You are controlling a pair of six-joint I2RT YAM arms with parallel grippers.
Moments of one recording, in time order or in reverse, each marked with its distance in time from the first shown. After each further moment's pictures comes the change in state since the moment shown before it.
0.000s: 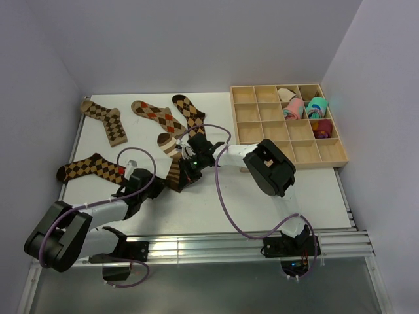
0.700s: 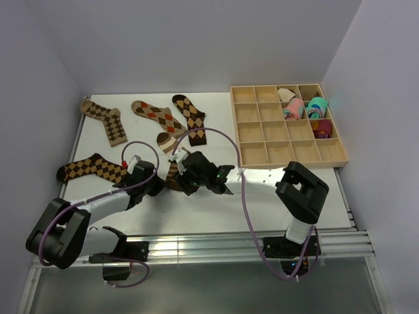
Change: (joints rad) left arm 0.002 0.035 0.152 -0.257 0.019 0.072; right arm 0.220 -0.391 -0.305 0.195 0.606 -0.270
